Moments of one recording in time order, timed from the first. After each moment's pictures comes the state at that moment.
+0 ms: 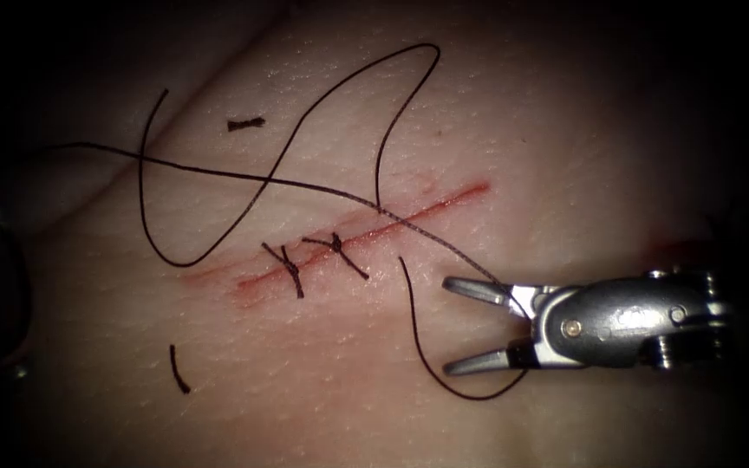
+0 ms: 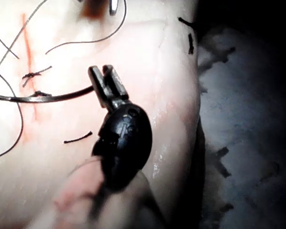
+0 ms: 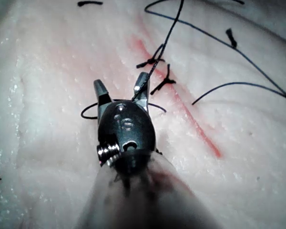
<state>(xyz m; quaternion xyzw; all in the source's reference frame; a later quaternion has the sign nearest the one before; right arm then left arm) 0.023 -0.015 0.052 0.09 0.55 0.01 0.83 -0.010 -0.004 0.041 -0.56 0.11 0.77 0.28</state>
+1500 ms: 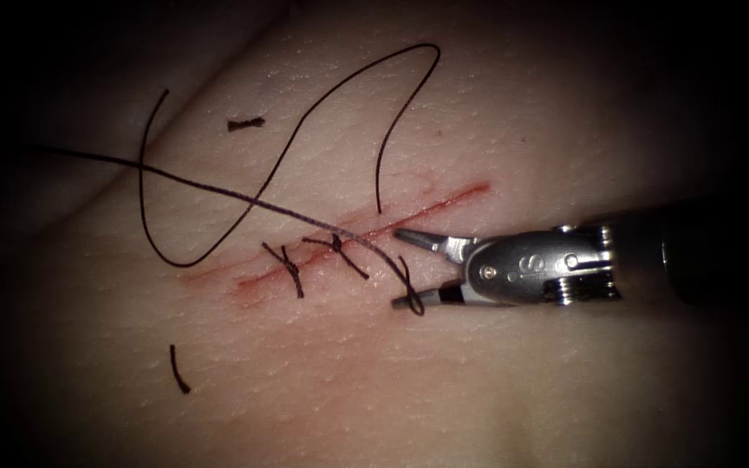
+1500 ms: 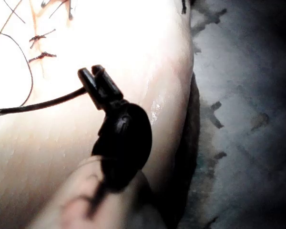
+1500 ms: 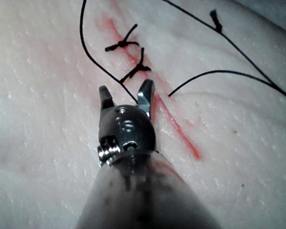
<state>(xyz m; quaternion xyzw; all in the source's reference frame) 0.027 -0.014 0.064 0.05 0.54 0.01 0.84 -0.001 -0.006 0.037 -0.54 0.16 0.77 0.31</state>
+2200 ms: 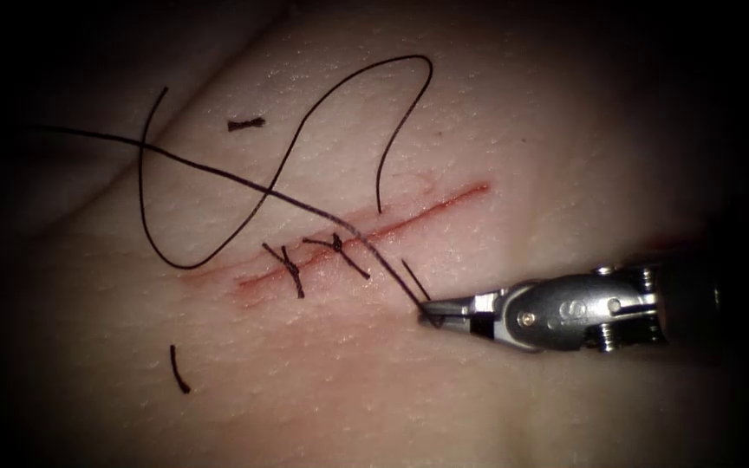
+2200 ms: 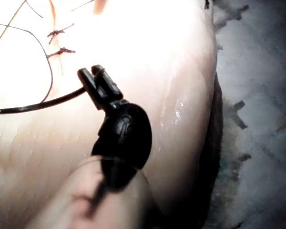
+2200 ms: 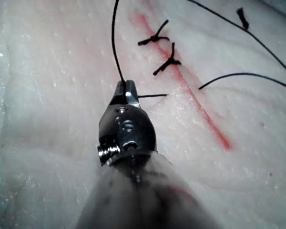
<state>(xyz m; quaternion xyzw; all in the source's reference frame) 0.024 -0.020 0.057 0.08 0.54 -0.03 0.84 -0.002 -0.004 0.042 -0.53 0.17 0.77 0.31</state>
